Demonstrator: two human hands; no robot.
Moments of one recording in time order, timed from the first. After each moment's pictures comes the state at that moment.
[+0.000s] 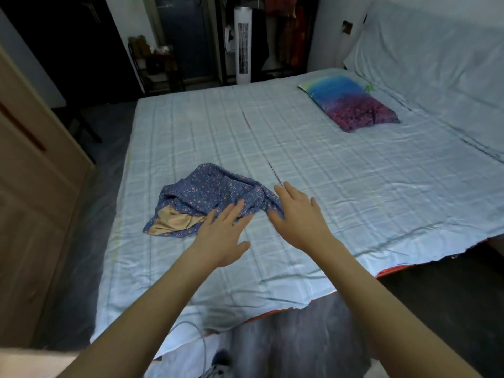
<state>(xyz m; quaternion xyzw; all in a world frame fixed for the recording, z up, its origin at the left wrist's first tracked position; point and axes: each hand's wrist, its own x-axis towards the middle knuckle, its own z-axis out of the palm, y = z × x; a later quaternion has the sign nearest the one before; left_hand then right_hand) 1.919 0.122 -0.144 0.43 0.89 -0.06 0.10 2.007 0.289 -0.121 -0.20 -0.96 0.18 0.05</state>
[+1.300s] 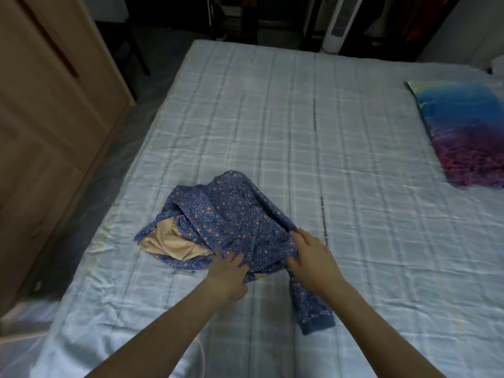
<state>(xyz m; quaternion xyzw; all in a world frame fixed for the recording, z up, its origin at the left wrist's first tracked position) 1.669 0.230 -0.302 0.30 0.87 -0.10 0.37 1.705 0.437 -0.261 -0.06 -0.97 0.16 -0.18</state>
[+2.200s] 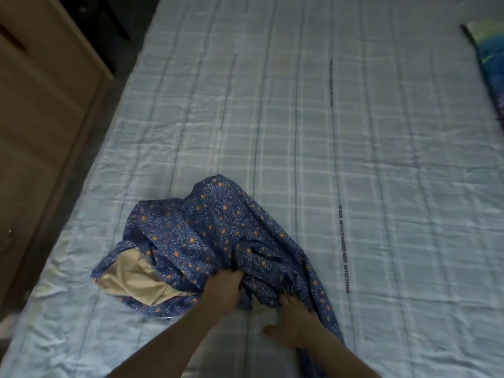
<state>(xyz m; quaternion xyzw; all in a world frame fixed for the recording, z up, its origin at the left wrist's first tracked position) 1.568 0.280 -0.451 0.17 0.92 0.04 0.36 1.656 0.459 -0.468 -0.09 -0.85 0.24 -0.45</state>
